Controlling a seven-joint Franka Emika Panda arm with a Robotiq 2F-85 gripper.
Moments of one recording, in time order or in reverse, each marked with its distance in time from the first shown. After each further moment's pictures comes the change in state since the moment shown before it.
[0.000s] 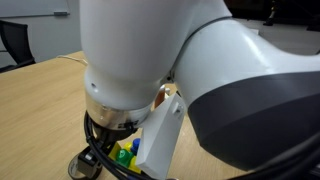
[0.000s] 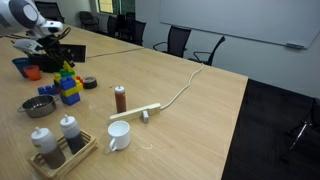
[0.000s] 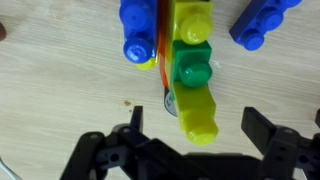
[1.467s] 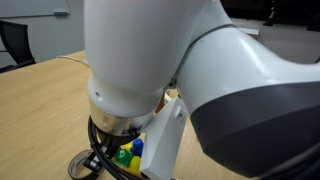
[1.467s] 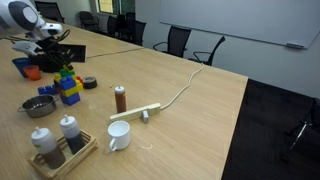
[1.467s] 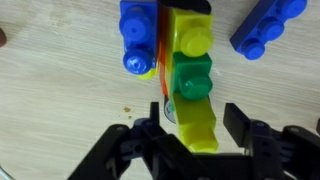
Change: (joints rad) arm 0.001 0.002 0.004 -0.014 0.000 -0.002 -0.003
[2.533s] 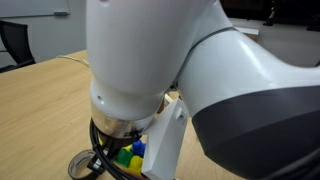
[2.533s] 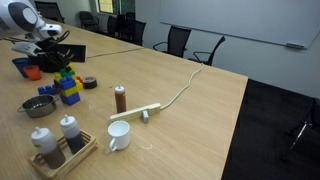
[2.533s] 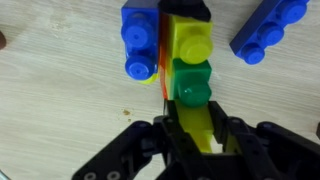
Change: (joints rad) arm 0.000 0.000 0.003 -0.007 0.000 0.000 -0.002
